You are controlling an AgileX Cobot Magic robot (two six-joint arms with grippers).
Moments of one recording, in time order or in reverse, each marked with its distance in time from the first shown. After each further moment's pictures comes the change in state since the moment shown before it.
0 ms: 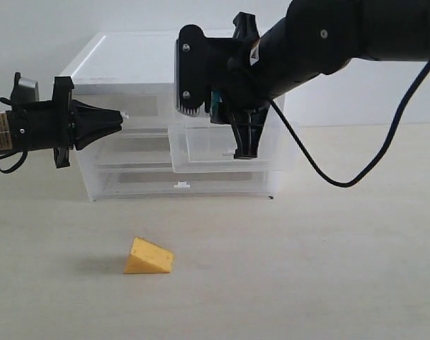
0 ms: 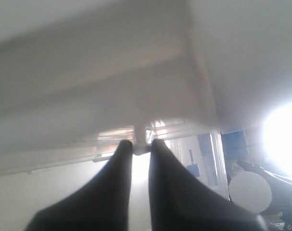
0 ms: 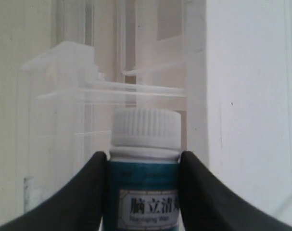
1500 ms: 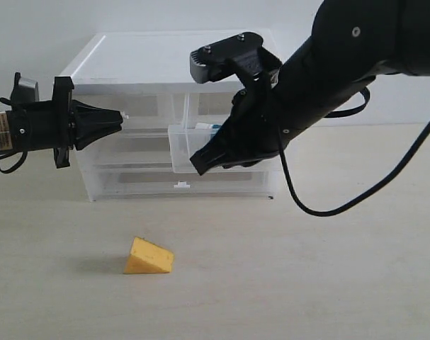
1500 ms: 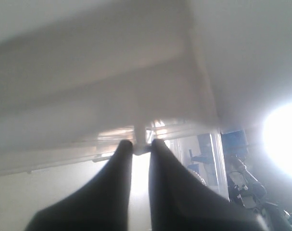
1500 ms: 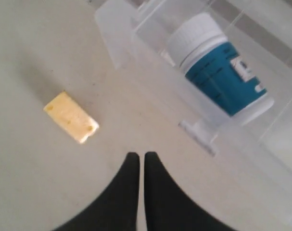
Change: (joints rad) left arm 0.000 0.000 0.000 0.000 0.000 0.000; right arm 0.000 -0.083 0.125 0.295 0.177 0.772
